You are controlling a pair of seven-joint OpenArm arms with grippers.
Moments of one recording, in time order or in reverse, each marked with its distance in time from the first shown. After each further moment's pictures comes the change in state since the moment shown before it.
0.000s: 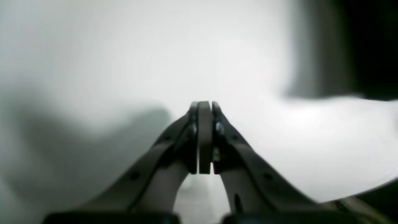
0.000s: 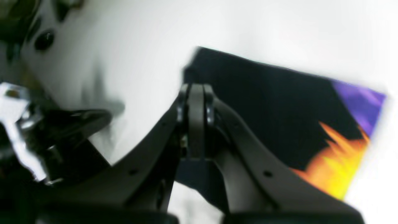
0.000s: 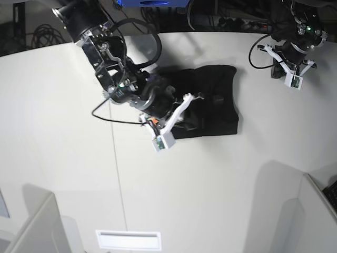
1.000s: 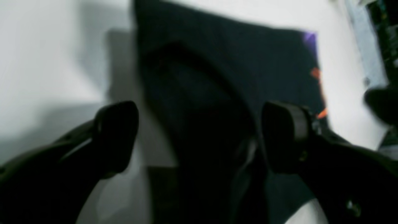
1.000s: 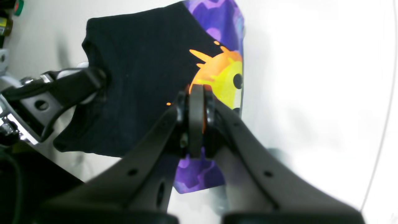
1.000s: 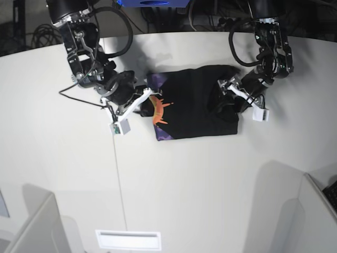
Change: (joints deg) left arm -19.5 3.4 16.2 -25.8 -23.1 4.5 -1.9; right arm -9.4 6.5 11.6 1.2 0.0 0.0 0.0
